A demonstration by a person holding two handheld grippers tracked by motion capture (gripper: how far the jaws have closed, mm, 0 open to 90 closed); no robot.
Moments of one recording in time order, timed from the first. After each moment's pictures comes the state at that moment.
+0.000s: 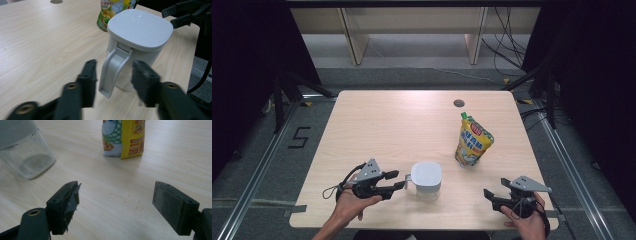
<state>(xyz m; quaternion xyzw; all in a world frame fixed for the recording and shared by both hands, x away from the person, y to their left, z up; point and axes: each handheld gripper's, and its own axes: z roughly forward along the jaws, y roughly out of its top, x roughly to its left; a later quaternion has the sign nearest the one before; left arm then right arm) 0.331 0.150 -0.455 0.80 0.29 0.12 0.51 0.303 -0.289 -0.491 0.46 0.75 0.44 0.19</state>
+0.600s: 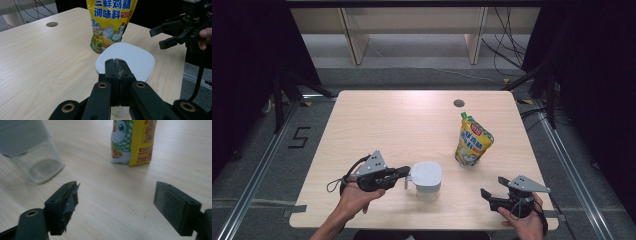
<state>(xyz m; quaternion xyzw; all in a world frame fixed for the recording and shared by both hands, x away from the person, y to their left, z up) 0.338 0.129 -0.425 0.80 0.25 0.12 0.54 0.303 -0.283 -0.487 0.43 0.76 0.45 0.20</state>
